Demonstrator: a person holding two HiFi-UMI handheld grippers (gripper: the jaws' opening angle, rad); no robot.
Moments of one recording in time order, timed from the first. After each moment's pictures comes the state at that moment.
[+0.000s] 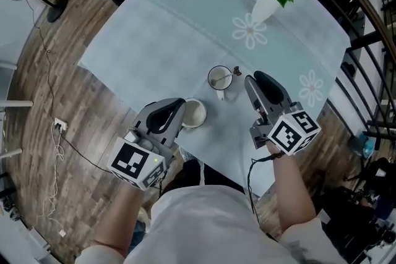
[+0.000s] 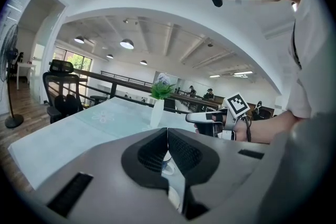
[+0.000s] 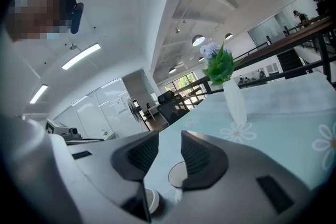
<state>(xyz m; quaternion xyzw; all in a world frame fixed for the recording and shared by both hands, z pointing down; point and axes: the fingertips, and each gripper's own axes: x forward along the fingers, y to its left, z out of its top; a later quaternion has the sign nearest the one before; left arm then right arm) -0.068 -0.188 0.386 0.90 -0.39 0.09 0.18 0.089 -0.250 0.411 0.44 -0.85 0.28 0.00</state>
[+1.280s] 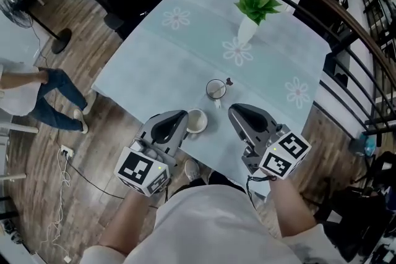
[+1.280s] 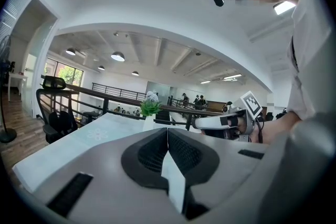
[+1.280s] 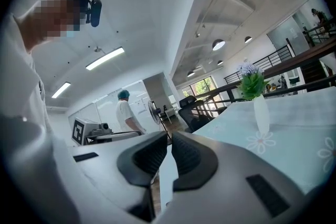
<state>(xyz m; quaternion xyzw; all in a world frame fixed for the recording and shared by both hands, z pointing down) -0.073 -0.136 0.302 0.92 -0.36 0.06 0.12 0.031 -0.141 0.306 0.36 -0.90 0.23 -0.02</state>
